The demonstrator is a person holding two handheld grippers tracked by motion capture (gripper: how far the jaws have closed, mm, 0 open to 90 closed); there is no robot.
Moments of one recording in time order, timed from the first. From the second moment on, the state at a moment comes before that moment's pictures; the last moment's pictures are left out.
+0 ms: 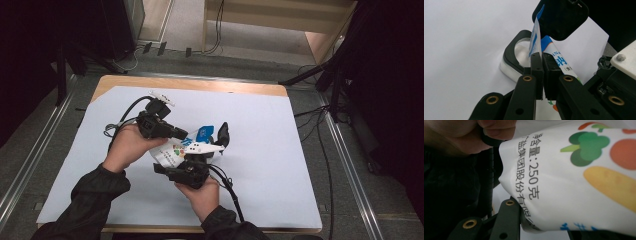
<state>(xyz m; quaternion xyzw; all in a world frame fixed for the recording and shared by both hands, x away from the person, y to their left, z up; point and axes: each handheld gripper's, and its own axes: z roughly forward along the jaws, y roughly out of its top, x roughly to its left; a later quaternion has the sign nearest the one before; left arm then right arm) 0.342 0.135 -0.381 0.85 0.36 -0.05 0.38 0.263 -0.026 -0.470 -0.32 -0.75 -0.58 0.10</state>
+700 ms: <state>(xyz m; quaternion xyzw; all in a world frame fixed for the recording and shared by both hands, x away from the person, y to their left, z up) 0.343 0.132 -0.382 0.85 0.37 -0.05 0.38 0.264 -0.026 -0.469 -0.32 -0.75 -0.58 0.10</state>
